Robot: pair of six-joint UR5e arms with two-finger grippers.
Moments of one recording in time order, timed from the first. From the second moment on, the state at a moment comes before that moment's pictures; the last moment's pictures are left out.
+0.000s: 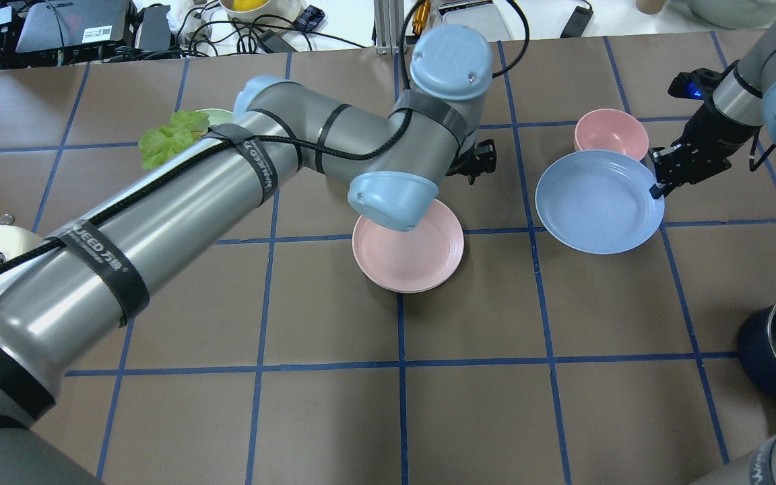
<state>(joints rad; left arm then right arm) -1.97 -2.00 -1.43 -1.13 1.58 -0.53 1.18 -1.25 1.67 -1.81 -1.45 -0.41</state>
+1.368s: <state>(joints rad) -1.65 -1.60 -1.48 -1.58 1.53 -0.08 1.53 -1.29 1.67 -1.79 -1.42 0.12</state>
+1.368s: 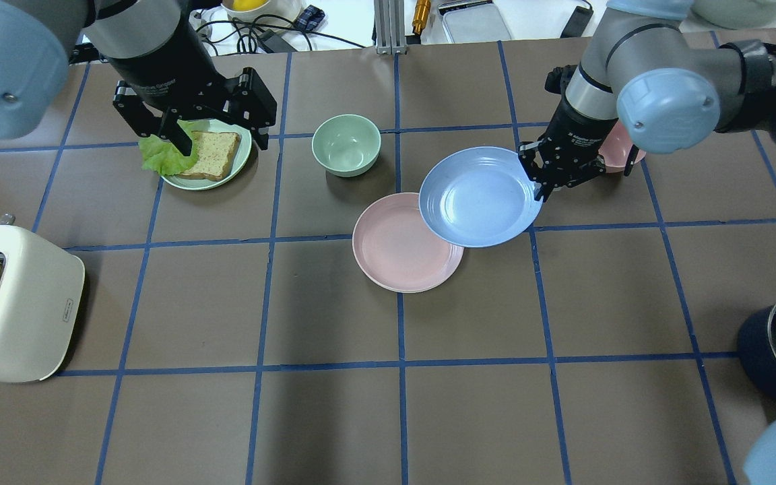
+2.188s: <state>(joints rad) -1.64 -1.59 -1.51 -1.58 1.53 -0.08 1.66 -1.26 1.68 -1.83 -1.42 0.31</state>
